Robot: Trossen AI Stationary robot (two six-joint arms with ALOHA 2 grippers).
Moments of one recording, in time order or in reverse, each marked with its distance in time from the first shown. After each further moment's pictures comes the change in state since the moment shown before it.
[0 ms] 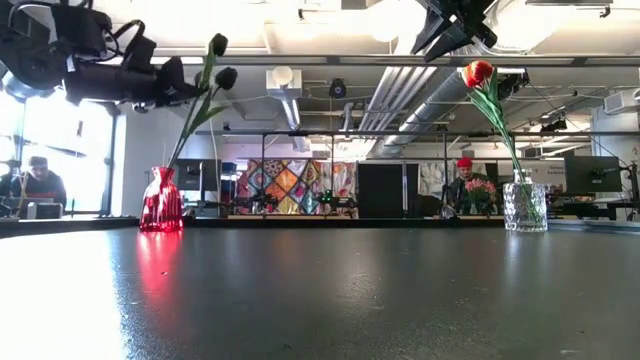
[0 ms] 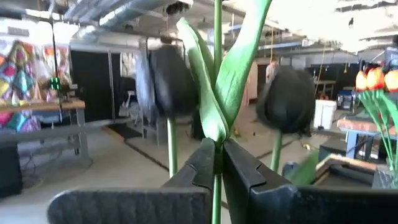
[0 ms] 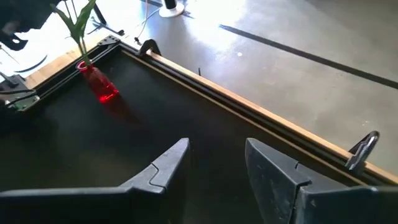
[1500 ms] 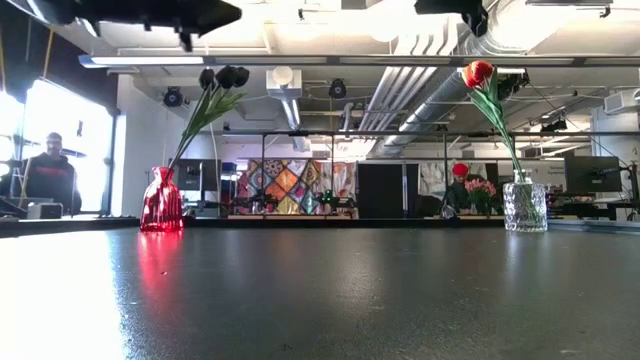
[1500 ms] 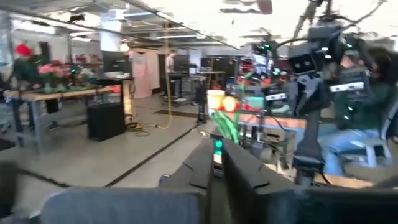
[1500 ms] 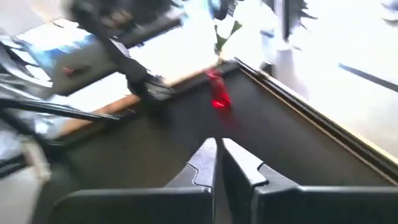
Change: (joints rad) left arm -0.471 -0.056 0.392 -0.508 -0.021 -0.014; right arm 0.126 -0.173 -0.176 0.268 -0.271 -0.128
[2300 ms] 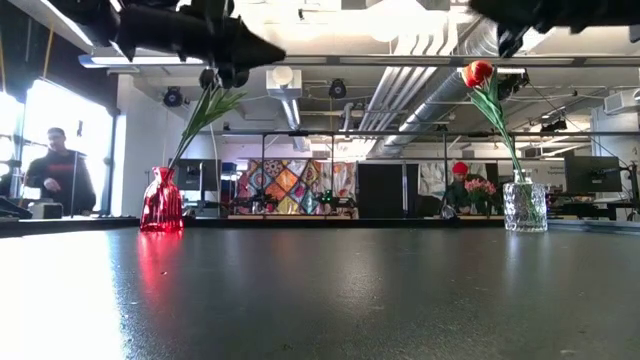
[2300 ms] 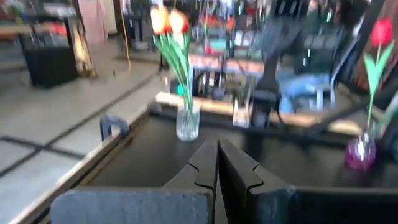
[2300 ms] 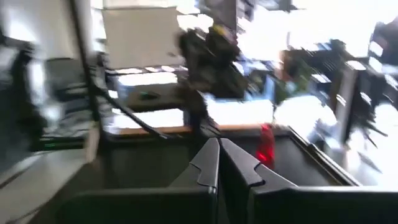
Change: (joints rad) left arm -0.211 0.333 0.000 0.111 -0.030 -0.042; right arm 0.038 -0.488 -0.642 0.561 -0.201 -0.266
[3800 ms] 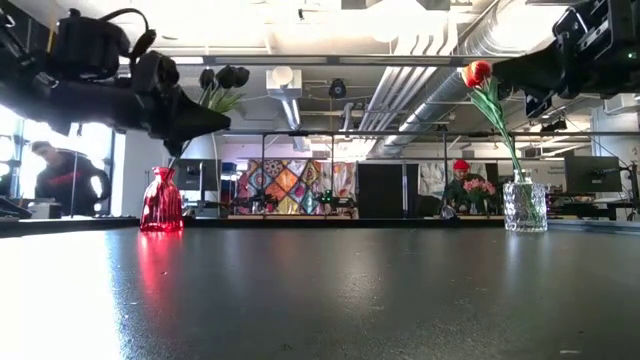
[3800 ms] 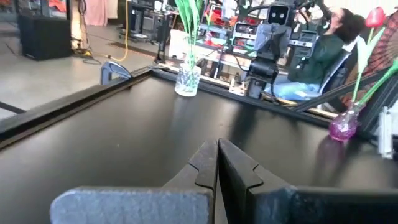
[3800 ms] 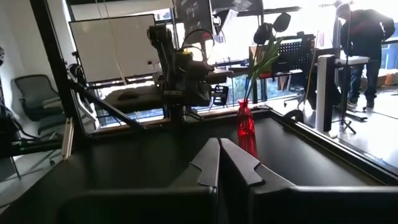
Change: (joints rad) left arm 0.043 -0.037 -0.525 0.493 0.046 -0.151; right arm -0.001 -0.382 -0.364 0.031 0.074 0.049
